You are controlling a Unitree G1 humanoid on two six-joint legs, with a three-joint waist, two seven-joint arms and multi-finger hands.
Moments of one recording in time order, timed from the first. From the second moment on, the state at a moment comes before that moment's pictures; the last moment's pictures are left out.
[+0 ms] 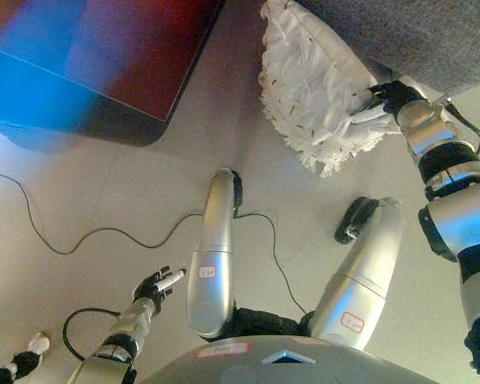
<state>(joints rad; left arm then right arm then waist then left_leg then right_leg) 0.03 0.32 -0.20 1.09 -0.57 -0.03 -0.03 -1.14 -0.59 0.61 1.27 0.05 0.23 0.09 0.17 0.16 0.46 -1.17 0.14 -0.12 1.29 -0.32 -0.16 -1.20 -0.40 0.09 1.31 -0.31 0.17</state>
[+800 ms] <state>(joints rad) 0.11 0.32 -0.13 1.04 -0.56 -0.06 -0.09 -1.18 -0.64 0.62 1.27 0.08 0.19 0.17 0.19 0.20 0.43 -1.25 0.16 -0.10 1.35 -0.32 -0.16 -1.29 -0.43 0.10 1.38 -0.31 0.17</state>
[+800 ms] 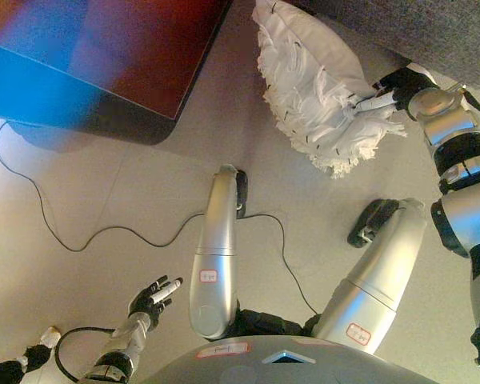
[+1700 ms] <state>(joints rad) 0.07 0.35 -0.08 0.94 -0.50 0.07 -0.03 -0.87 -0.72 0.60 1.00 0.02 0.12 0.22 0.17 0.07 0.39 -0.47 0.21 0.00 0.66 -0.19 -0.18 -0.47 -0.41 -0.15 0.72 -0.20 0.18</state>
